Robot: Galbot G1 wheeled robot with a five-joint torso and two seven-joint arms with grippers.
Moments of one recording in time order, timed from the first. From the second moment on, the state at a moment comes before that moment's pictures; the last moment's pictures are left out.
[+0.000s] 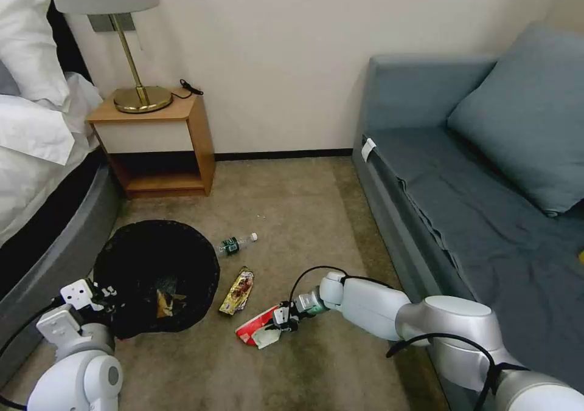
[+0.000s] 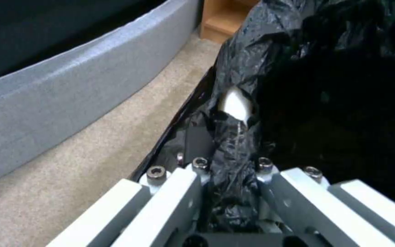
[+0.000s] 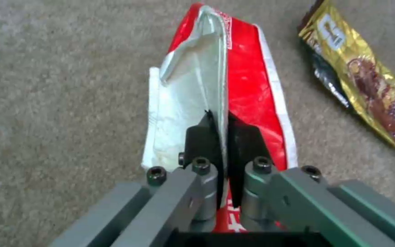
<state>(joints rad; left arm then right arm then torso) 1.47 -1.61 -0.93 -2.20 -0.31 0.61 -0.25 -0.27 1.41 -1.10 0.58 0.24 0.46 -0.64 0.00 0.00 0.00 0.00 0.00</state>
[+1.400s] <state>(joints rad) 1.47 -1.61 -0.88 -2.17 -0.27 0.62 -0.25 -0.33 1.23 -0.87 1.60 0.69 0.17 -0.06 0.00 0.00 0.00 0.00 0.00</state>
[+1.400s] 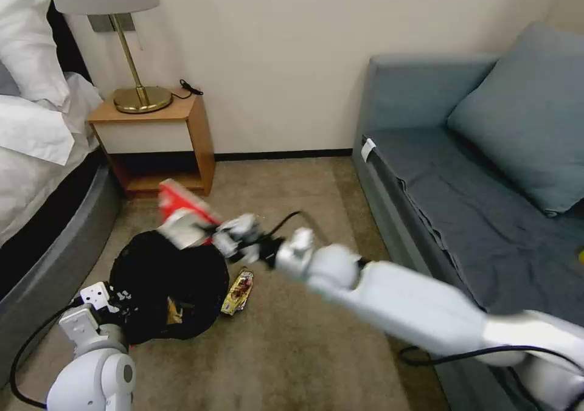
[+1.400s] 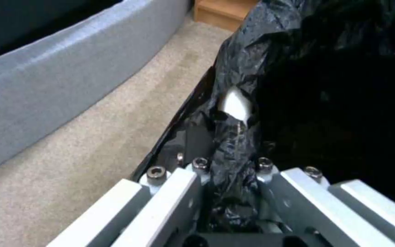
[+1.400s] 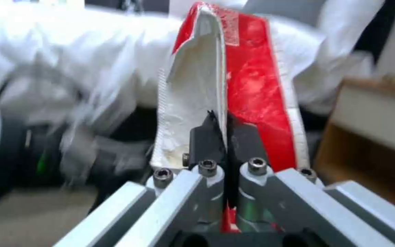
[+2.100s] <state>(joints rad) 1.47 -1.61 -0.88 -2.18 -0.26 0.62 -0.24 -0.40 1.17 -0.77 1.62 0.63 0.20 0.00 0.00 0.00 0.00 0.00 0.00</state>
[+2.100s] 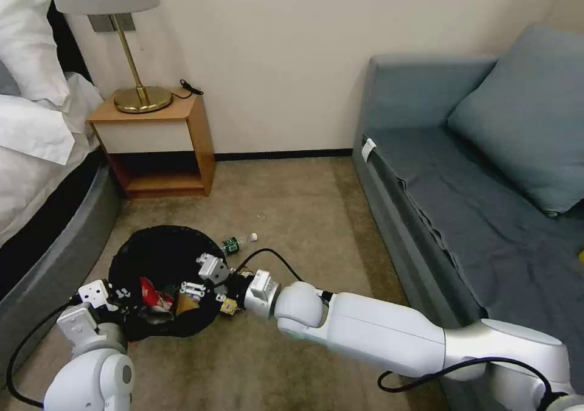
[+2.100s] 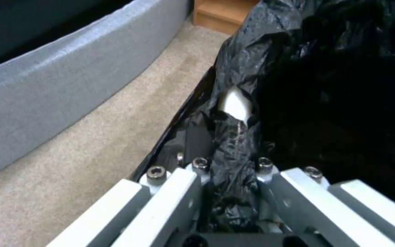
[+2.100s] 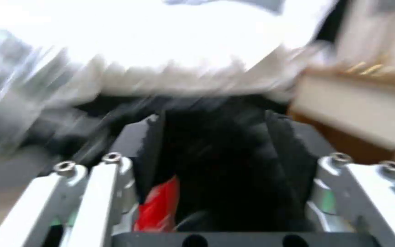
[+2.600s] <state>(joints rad) 1.47 -1.61 -0.89 -2.18 -0.27 0.62 -0.23 -1.03 0.94 0.19 2.16 0.52 0.04 0.27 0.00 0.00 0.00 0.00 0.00</state>
